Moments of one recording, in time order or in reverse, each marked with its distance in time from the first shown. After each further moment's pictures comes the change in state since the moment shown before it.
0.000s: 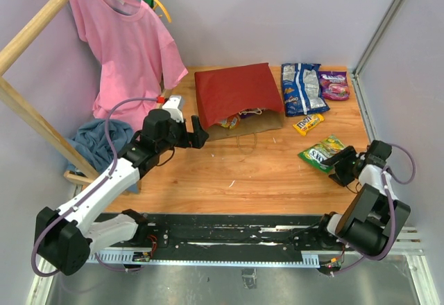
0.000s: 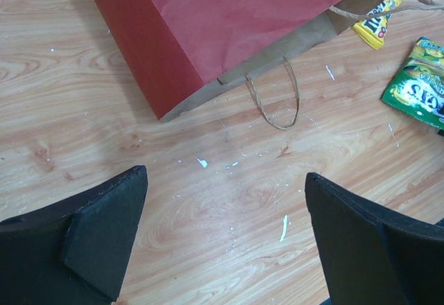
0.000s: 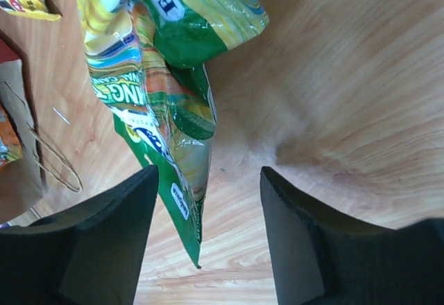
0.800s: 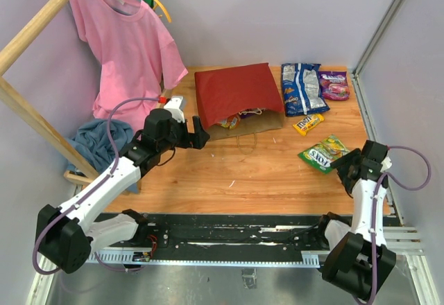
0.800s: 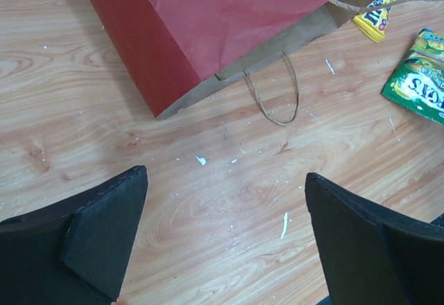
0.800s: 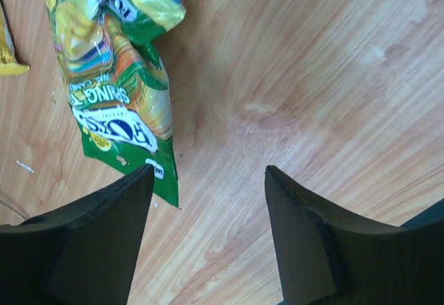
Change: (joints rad) left arm 0.000 0.021 0.002 0.000 0.017 0.006; right arm 0.121 -0.341 0.015 -0.236 0.415 0.138
